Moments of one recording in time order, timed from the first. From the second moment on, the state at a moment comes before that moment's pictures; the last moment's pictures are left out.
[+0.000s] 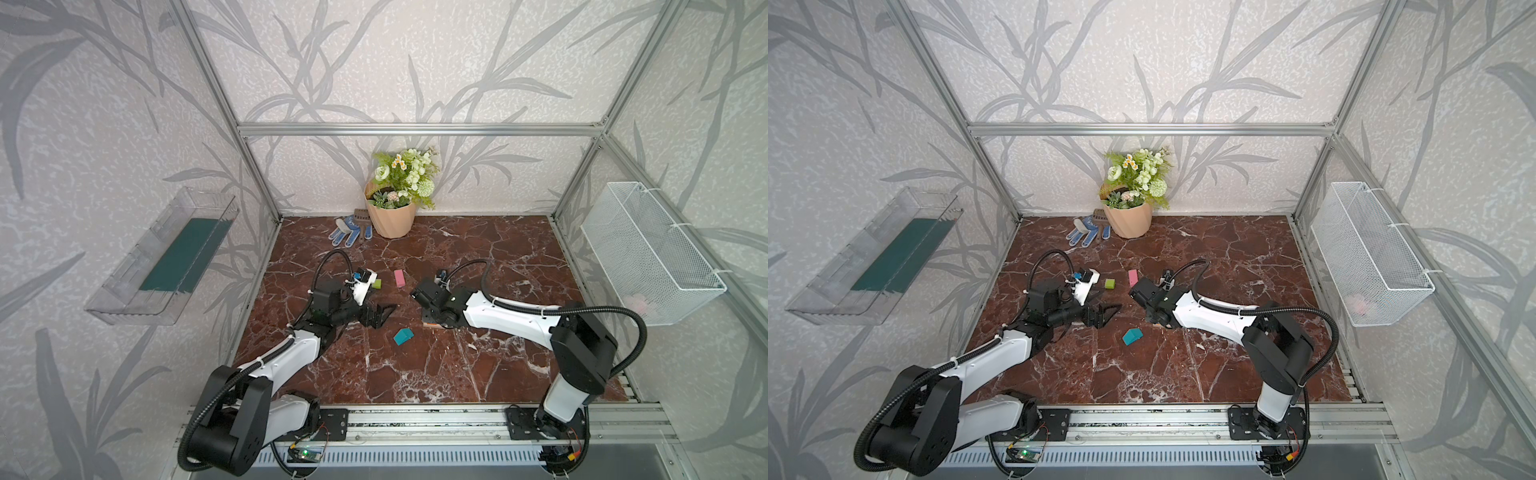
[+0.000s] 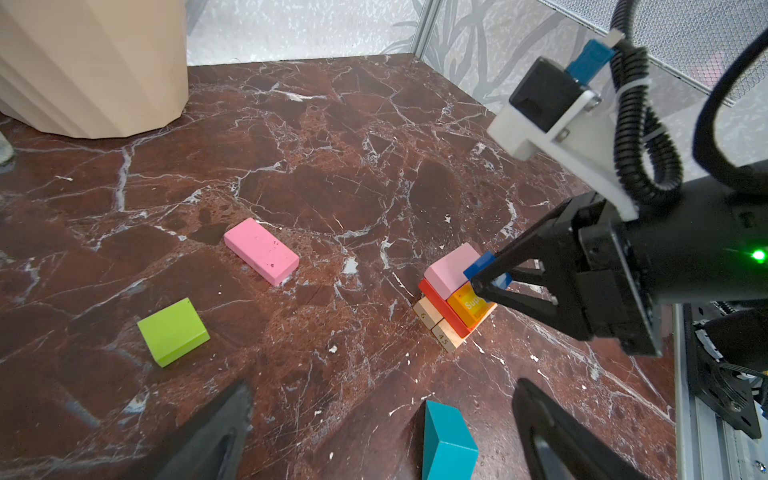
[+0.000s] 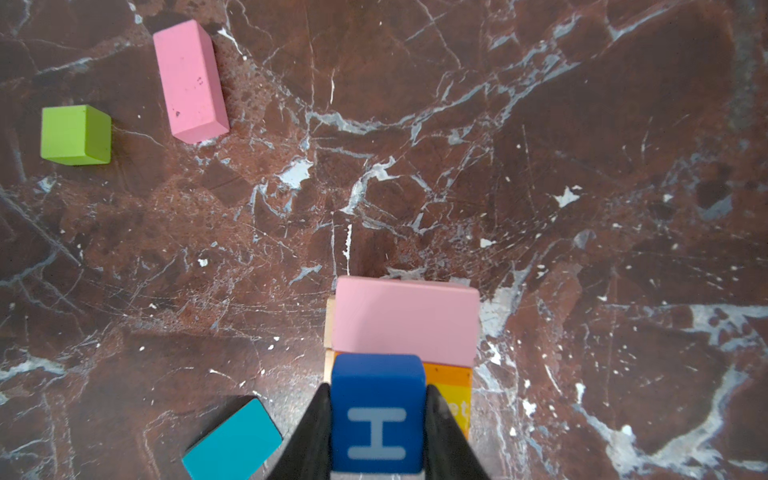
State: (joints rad) left arm -0.27 1.21 0.44 0.29 0.62 -0.02; right arm 0.91 1.75 1.18 -0.62 0.36 0.95
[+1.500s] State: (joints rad) left arm -0.28 1.21 0.44 0.29 0.62 -0.02; right arm 0.91 1.83 1.25 -0.67 0.40 0.96
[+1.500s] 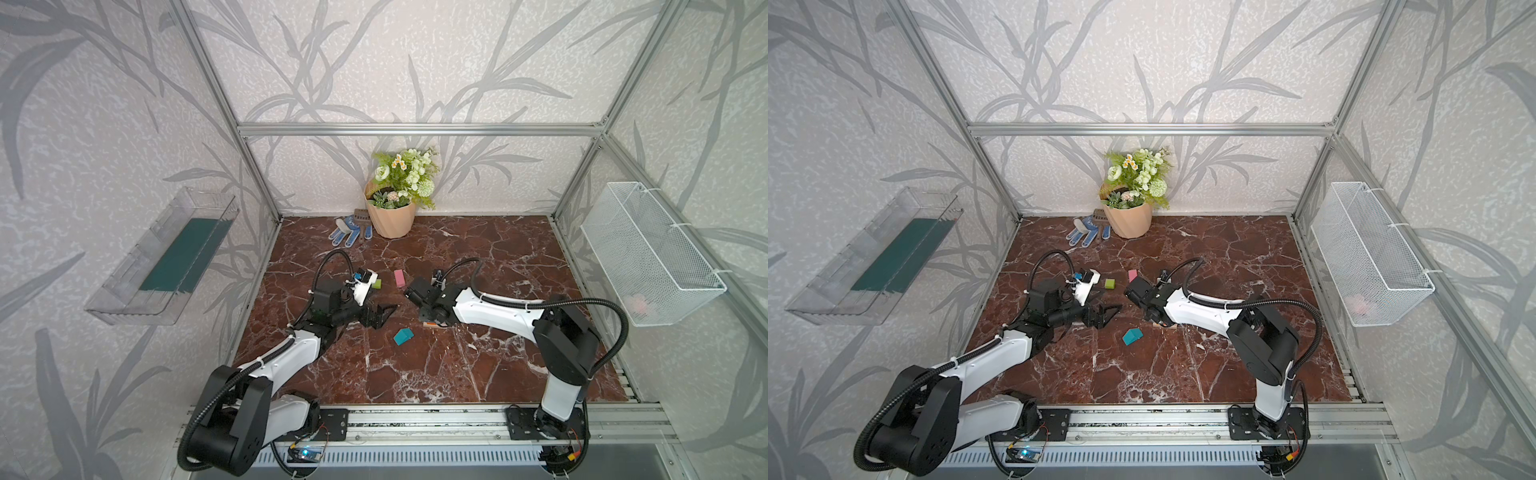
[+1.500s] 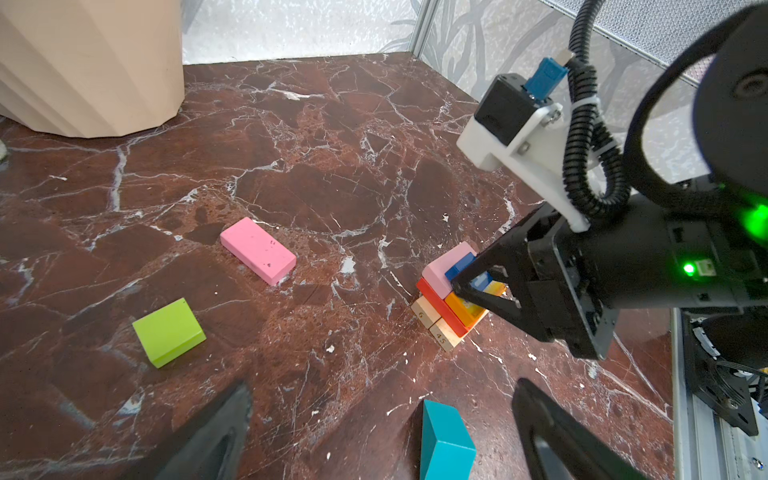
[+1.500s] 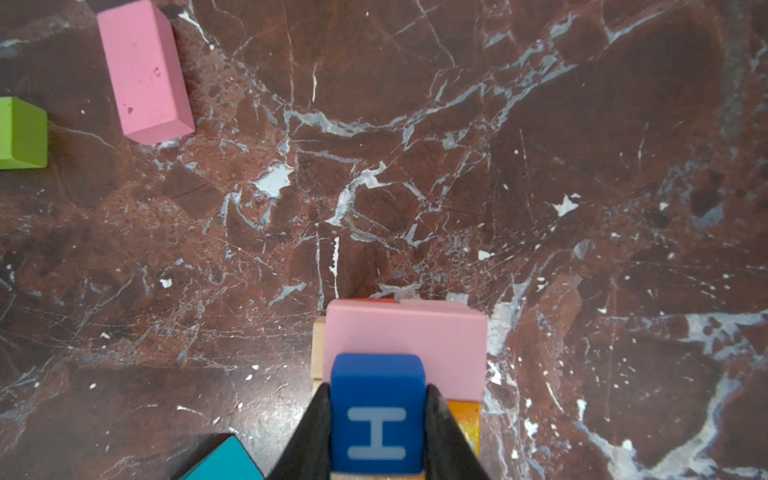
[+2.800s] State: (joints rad) left arm -0.28 1.21 0.44 0.29 0.62 -0.02; right arm 0.91 1.83 1.25 -0.65 0.38 0.96
